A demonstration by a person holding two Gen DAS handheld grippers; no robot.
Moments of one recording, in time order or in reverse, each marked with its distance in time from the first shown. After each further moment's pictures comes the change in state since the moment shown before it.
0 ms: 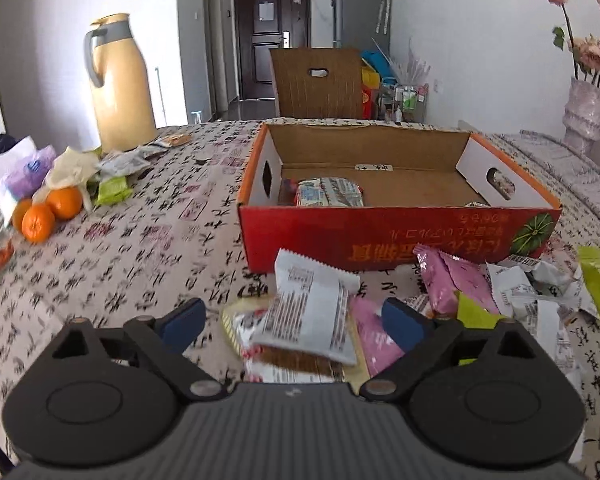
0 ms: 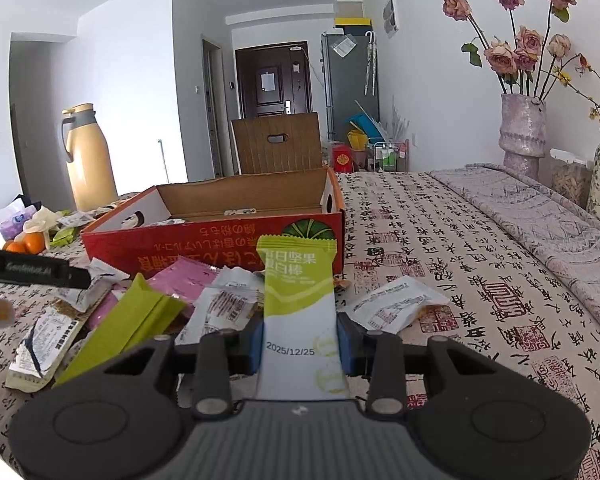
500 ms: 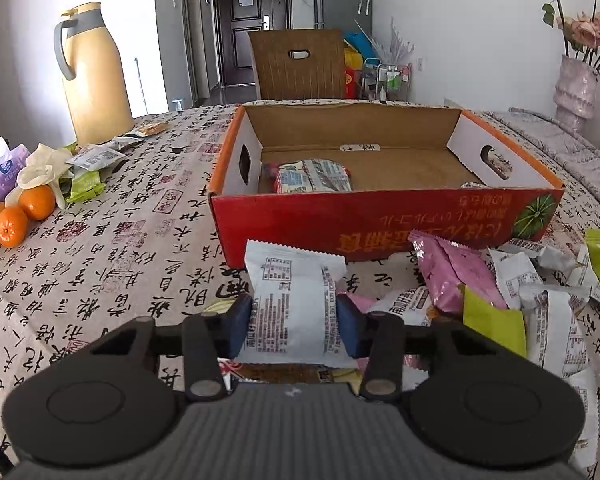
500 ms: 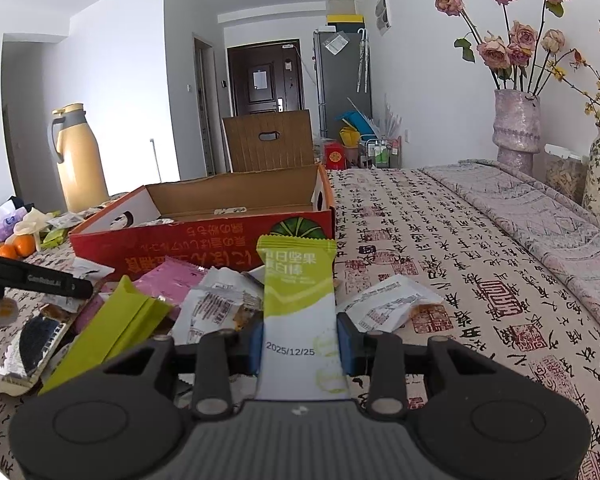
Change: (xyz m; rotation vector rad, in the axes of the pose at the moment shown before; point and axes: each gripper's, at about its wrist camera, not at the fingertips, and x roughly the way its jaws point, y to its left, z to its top) left arm 0.023 0.000 0.001 0.029 0.047 -0.042; right arm 0.008 -0.003 0.002 0.012 0.006 -0.019
